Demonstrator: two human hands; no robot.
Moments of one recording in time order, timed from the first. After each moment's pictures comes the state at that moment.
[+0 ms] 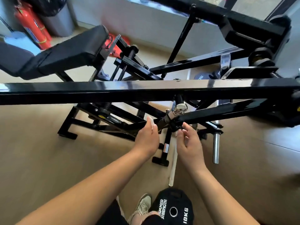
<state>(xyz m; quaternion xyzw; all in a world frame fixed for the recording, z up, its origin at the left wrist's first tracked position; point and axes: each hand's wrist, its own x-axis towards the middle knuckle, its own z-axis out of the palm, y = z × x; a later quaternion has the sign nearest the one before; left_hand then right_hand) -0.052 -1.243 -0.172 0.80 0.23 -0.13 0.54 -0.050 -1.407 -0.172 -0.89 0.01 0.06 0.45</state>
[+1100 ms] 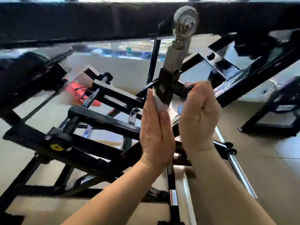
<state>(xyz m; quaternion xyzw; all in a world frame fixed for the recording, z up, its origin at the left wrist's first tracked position) 0.021 -1.299 -0.374 0.70 -0.10 0.39 0.59 0.026 -1.367 -0.301 -0.69 -0.15 -0.49 0.51</state>
